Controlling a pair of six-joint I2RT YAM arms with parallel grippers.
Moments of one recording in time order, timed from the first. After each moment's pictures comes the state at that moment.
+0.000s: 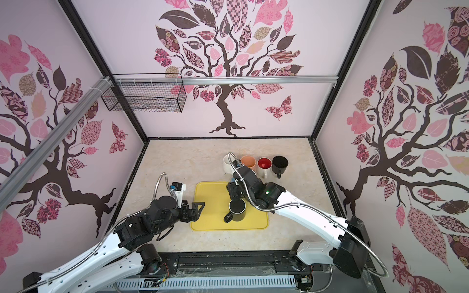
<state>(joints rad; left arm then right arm) -0.89 0.70 0.63 -0.57 -0.22 -0.61 0.86 1.24 1.01 -0.48 0.11 0.48</state>
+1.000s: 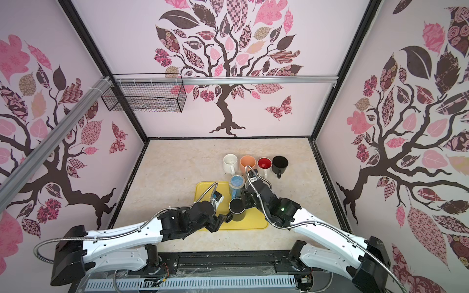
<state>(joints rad) -1.16 1.20 0.74 -0.37 -0.25 -0.41 0.87 1.01 0.77 -0.38 0.29 0.47</state>
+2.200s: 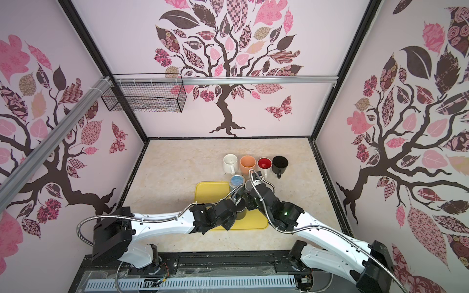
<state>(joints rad) -1.17 1.55 0.90 -0.30 -0.26 -0.37 0.87 0.95 0.71 -0.36 0.35 0.46</state>
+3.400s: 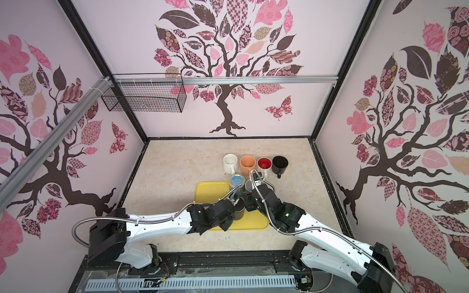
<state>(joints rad) -1.17 1.49 0.88 -0.36 -0.27 -0.36 0.87 0.93 0.68 -0.33 0.27 0.50</state>
